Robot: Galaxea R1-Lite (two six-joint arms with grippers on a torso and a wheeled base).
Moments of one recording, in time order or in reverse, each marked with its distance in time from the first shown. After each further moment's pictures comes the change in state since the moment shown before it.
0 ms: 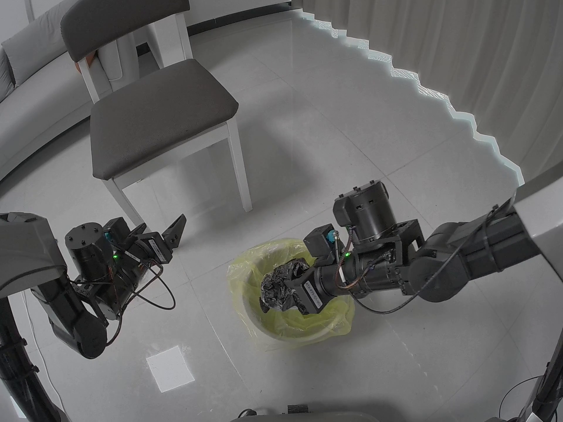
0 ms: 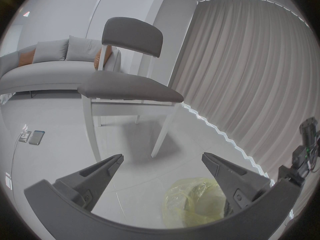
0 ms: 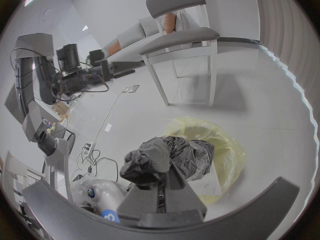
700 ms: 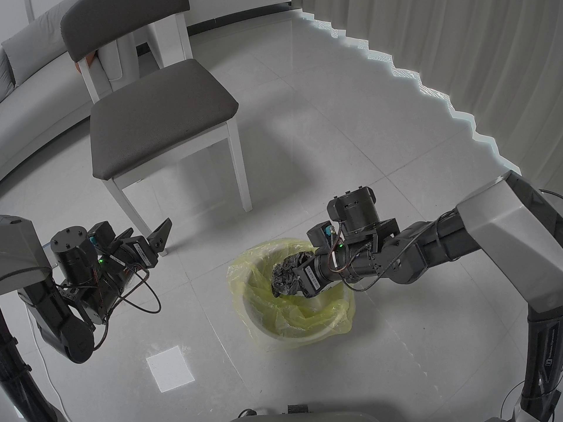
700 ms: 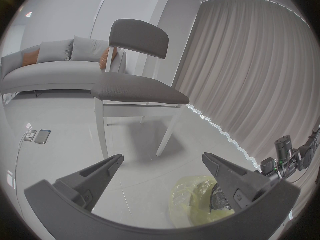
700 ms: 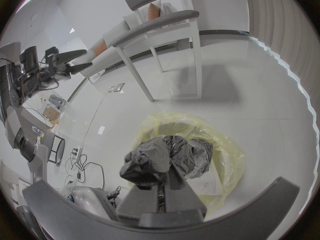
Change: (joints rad) left arm 0.053 -0.058 0.076 0.000 -0.022 -0.008; right arm -0.111 0.224 -0.193 -0.001 0.014 -0.006
